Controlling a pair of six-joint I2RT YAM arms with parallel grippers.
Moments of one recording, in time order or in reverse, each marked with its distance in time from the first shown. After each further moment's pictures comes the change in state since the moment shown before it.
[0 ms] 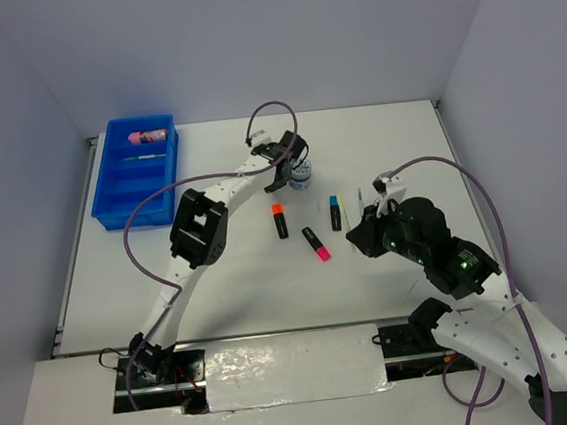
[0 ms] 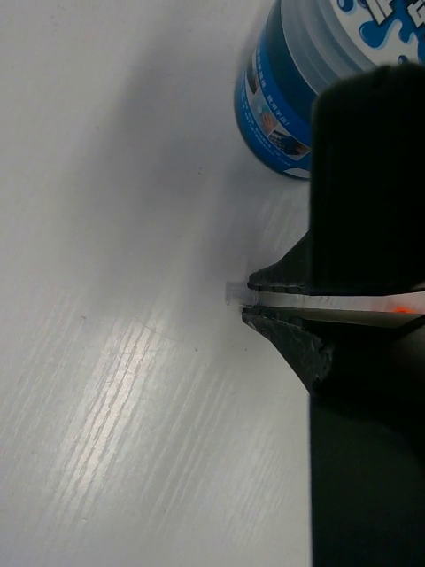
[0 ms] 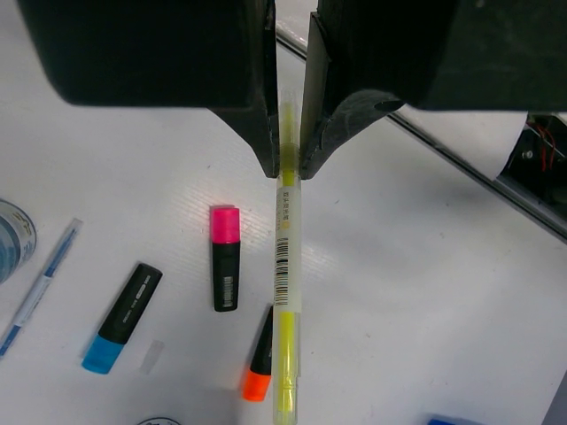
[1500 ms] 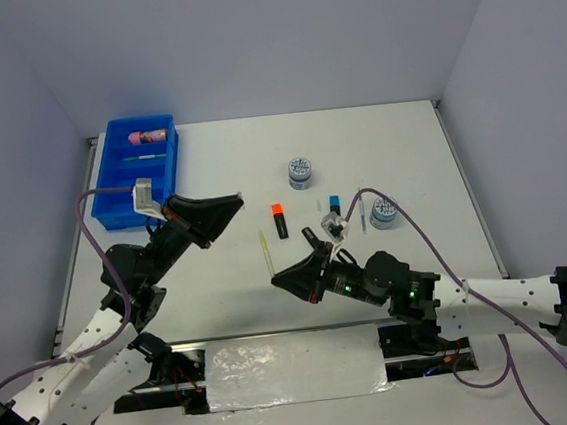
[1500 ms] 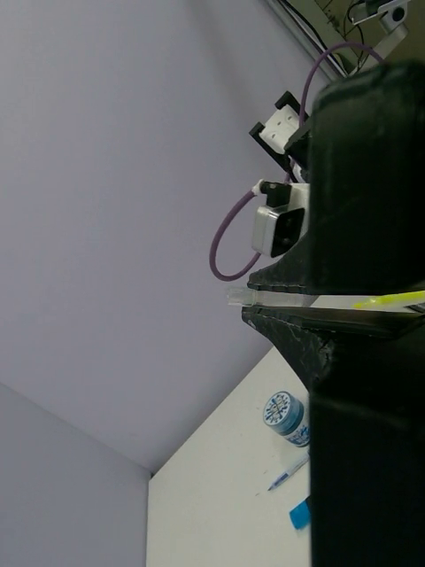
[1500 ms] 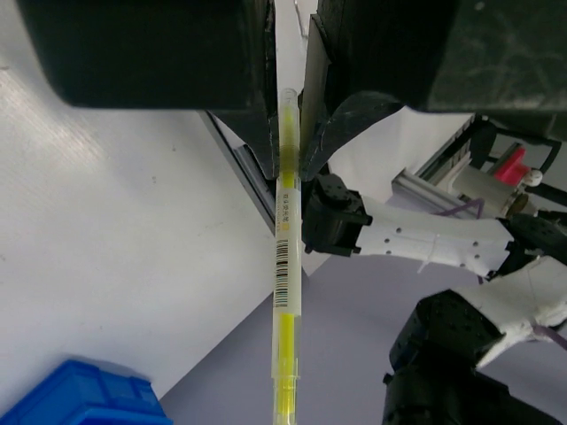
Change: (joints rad) left arm 0.058 -1.772 -1.647 1.494 0.838 0.144; right arm 0.674 0.158 -0.335 1.011 0.164 0.306
